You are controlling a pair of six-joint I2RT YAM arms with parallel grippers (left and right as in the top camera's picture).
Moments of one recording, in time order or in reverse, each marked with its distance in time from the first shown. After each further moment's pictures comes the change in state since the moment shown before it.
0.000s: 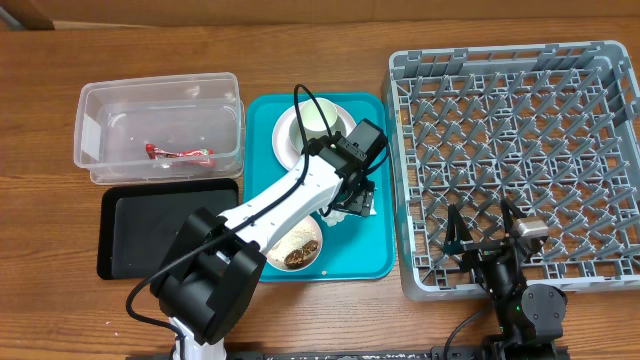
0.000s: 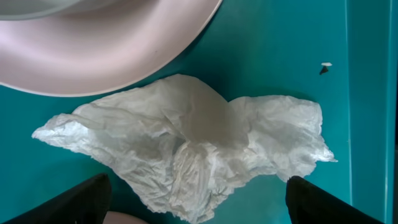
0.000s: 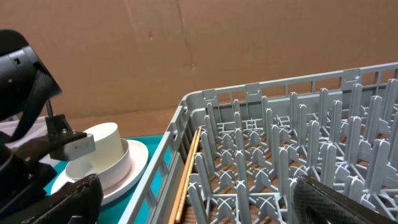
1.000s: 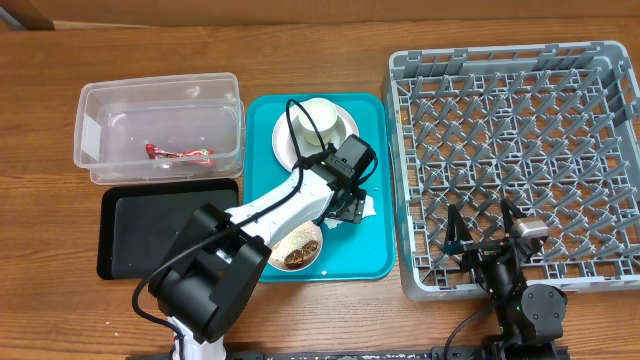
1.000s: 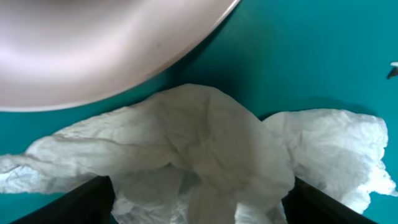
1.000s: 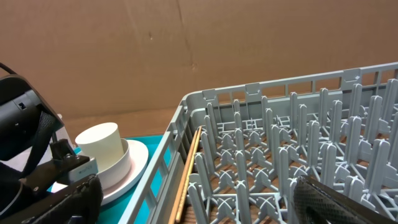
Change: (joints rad) left arm 0.020 0.000 -0.176 0.219 -0.003 0.019; right arm 0.000 0.000 0.000 0.000 0.000 0.000
